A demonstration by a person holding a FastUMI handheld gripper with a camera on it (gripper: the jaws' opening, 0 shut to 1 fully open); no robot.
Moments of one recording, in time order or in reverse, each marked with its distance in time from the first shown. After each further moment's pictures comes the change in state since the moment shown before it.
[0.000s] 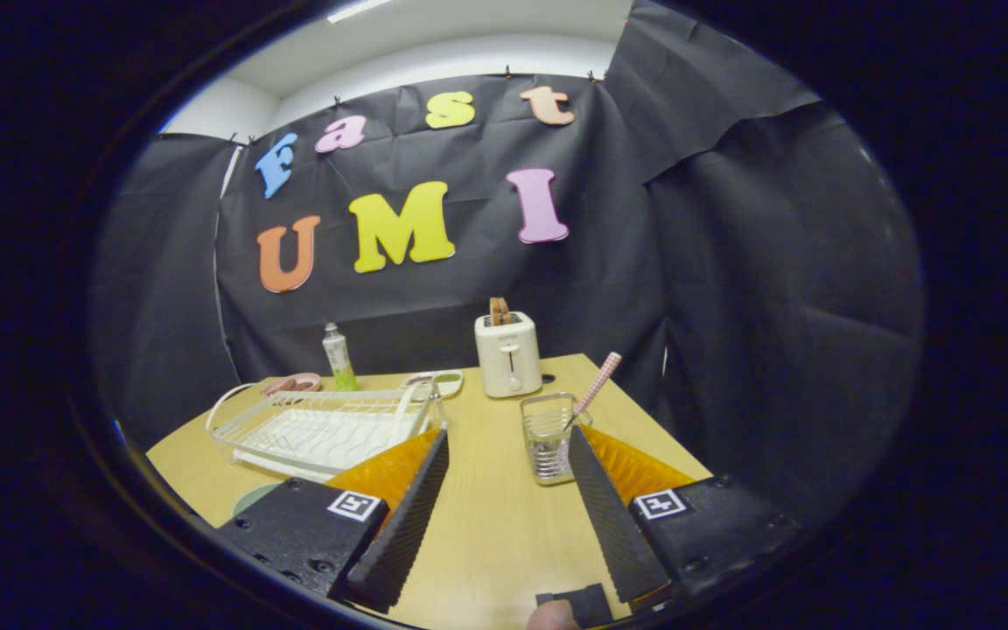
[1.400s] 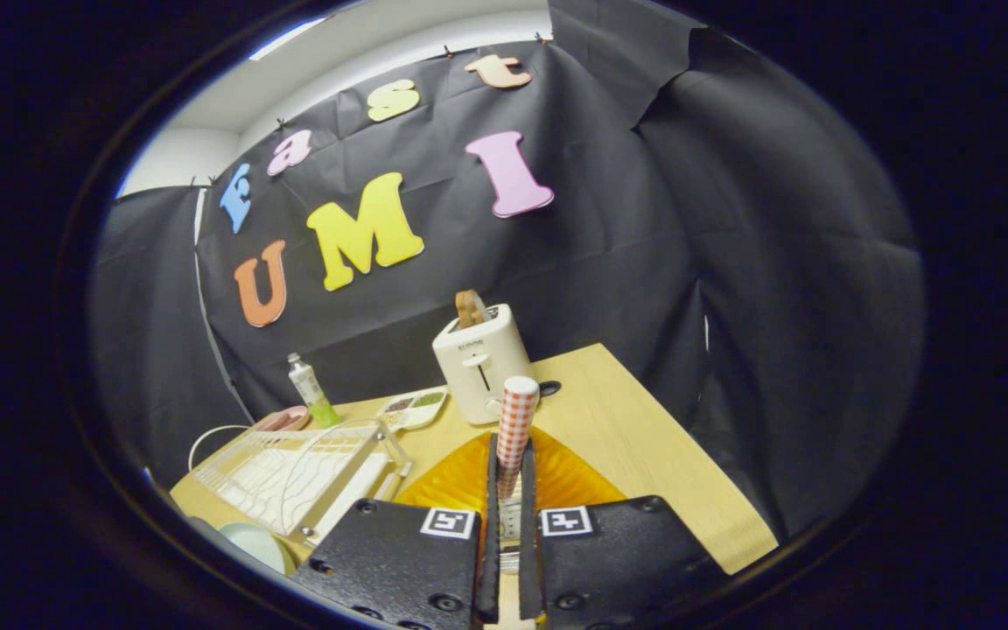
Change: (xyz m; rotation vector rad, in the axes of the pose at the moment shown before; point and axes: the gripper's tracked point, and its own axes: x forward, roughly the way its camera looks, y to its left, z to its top) arm 0.168 -0.035 0.011 0.161 0.068 0.171
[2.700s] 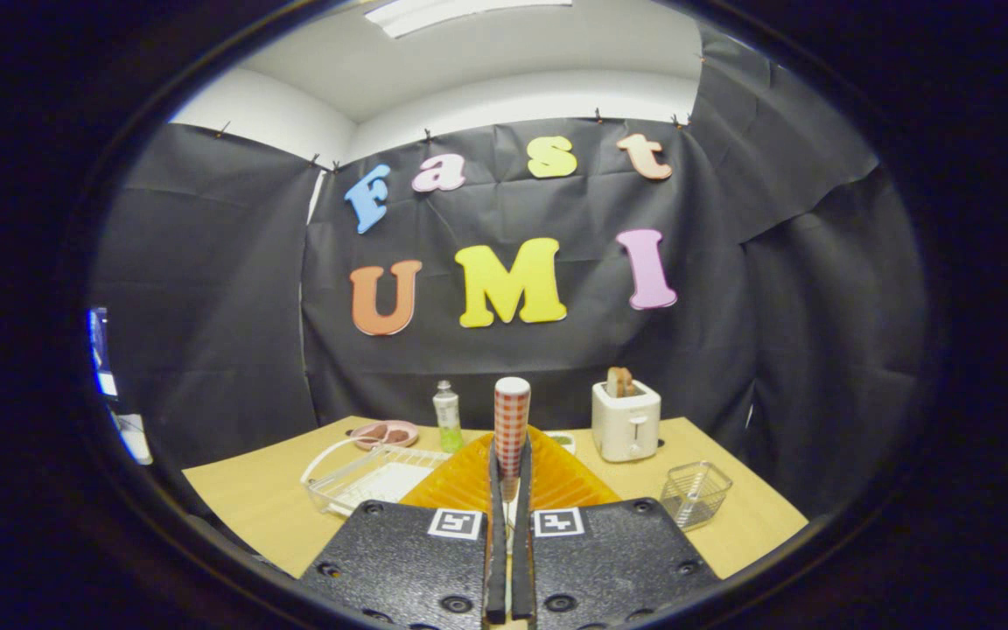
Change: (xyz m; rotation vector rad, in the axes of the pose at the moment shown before) arm -0.166 0.274 -0.012 -0.252 -0.166 0.120
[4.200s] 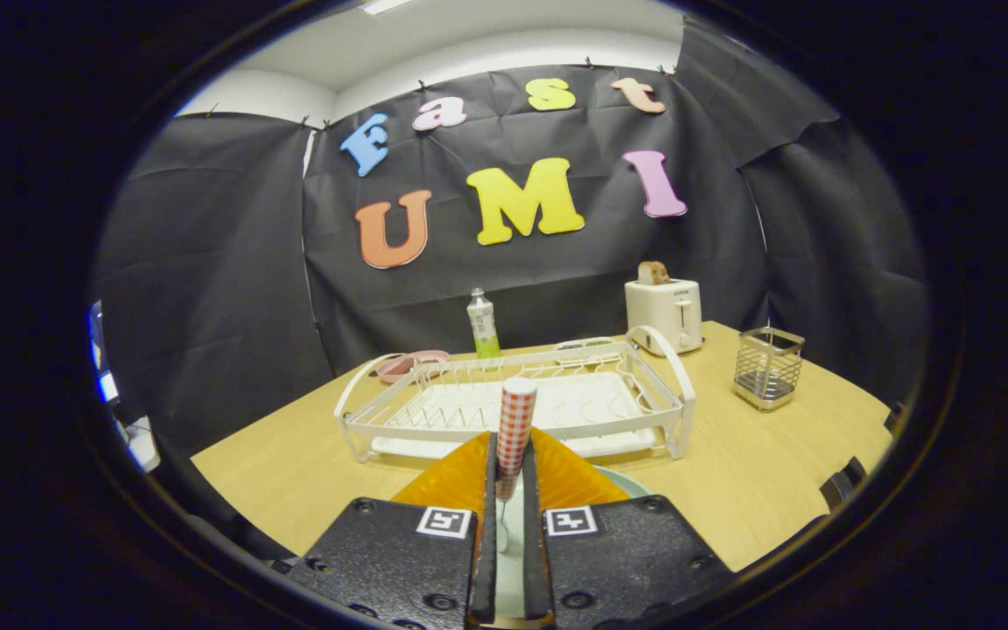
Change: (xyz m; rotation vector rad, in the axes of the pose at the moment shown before) arm 0.012 0.083 -0.141 0.065 0.163 -0.041
